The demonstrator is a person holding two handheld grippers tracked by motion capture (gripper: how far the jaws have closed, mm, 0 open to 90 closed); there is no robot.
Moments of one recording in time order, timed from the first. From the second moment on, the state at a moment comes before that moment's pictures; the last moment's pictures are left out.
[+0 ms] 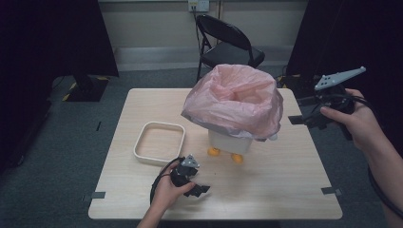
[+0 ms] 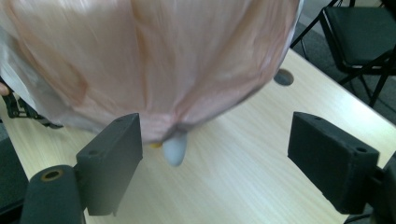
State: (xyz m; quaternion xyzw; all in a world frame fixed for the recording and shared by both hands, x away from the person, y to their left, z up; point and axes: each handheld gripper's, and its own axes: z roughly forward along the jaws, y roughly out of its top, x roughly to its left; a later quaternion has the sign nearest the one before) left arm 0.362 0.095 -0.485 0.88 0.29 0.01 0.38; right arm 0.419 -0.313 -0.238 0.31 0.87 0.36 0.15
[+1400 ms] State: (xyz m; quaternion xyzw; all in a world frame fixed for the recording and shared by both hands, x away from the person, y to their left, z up) left arm 0.361 0.100 -0.484 0.89 0.28 0.03 0.37; right arm 0.388 -0.318 -0.471 0.34 0.87 0.34 0.11
